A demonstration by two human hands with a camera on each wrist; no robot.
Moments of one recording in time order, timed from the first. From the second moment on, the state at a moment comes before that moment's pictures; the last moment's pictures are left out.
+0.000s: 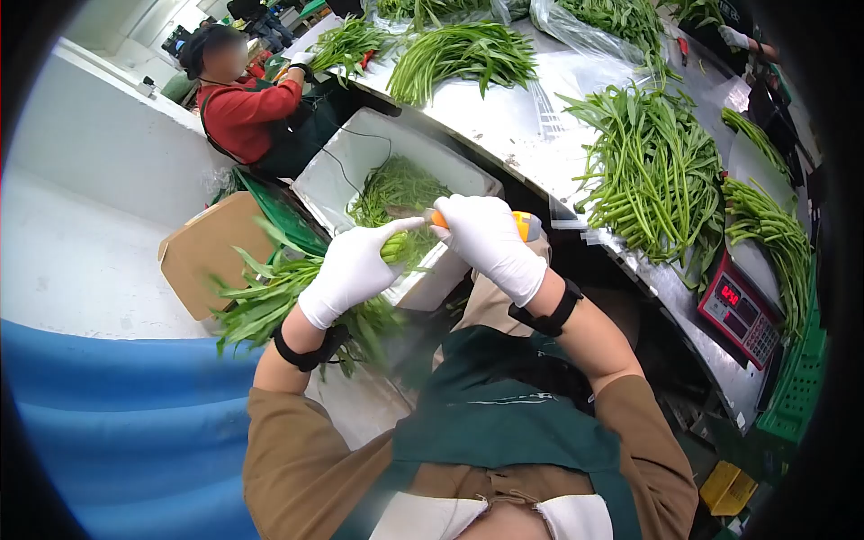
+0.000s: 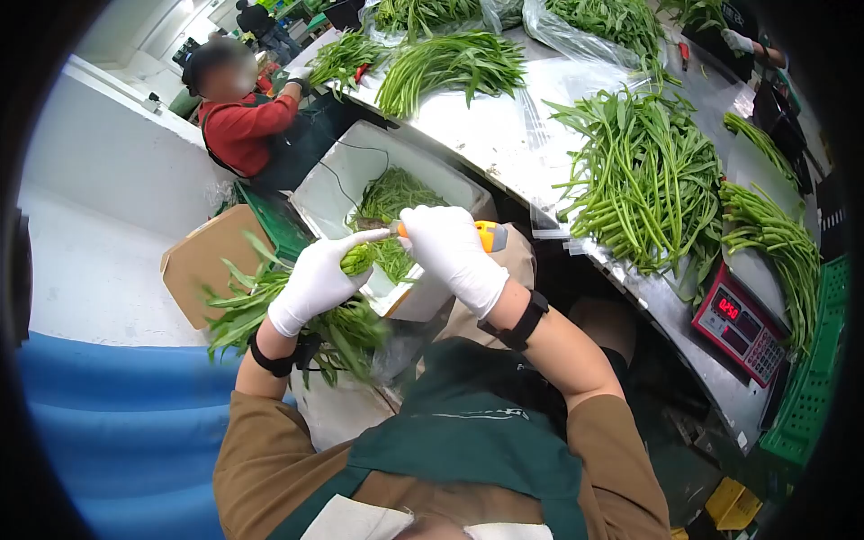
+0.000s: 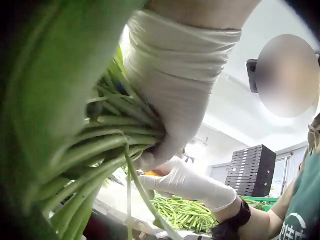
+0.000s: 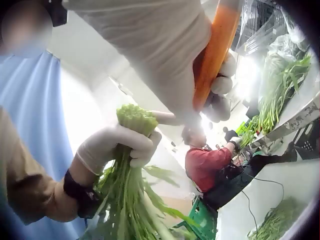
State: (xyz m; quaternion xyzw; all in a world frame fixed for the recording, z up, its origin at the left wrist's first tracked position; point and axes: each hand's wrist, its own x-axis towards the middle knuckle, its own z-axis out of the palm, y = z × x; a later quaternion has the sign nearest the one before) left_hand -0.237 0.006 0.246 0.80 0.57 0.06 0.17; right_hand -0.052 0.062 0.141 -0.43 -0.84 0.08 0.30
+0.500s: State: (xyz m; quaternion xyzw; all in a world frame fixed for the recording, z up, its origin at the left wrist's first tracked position) left_hand -0.270 0.032 0.204 0.78 0.57 0.21 0.15; right_hand -0.031 0.058 0.096 -0.44 -0.84 0.15 0.28
